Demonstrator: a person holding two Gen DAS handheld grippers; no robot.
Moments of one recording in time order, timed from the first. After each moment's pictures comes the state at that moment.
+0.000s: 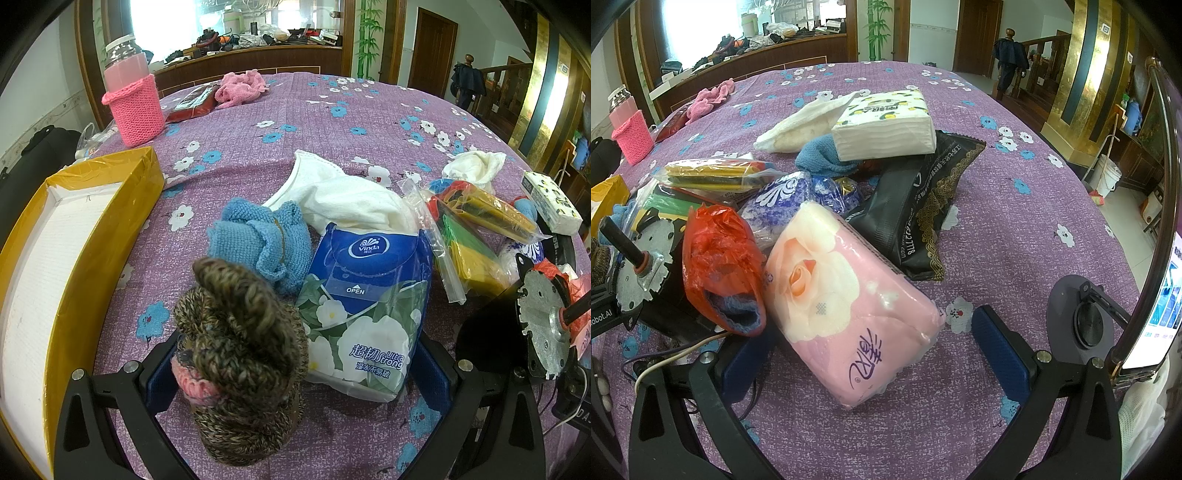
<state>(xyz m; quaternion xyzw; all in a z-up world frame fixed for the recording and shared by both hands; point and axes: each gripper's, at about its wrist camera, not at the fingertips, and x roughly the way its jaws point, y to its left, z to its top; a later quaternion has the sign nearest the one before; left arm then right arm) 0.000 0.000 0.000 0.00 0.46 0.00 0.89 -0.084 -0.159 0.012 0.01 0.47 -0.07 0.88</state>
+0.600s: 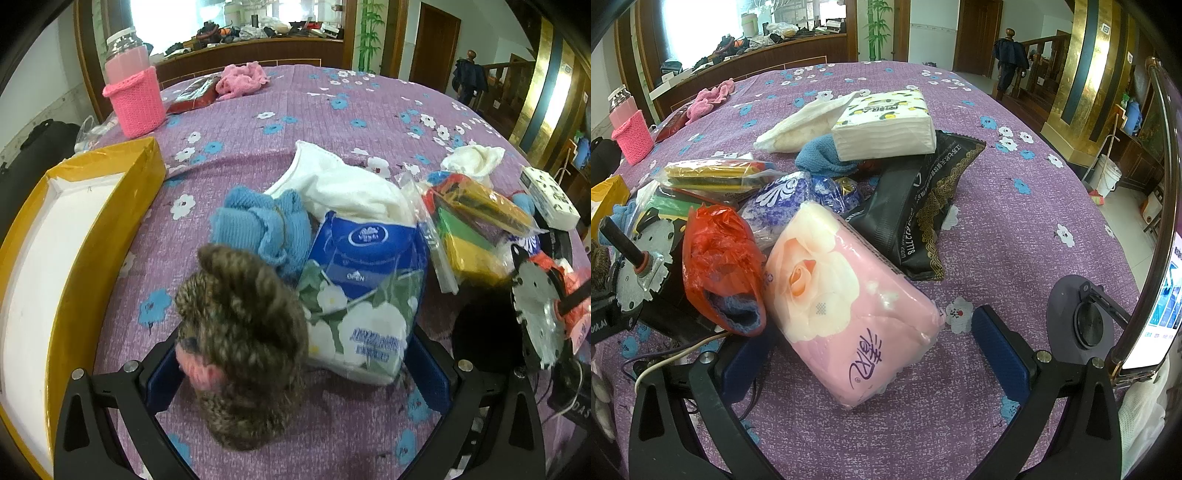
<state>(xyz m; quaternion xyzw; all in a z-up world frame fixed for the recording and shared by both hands) -0.004 -0.001 0.002 -0.01 0.47 0.00 0.88 -0.084 -0.158 0.012 0.01 0.47 -0.07 0.88</state>
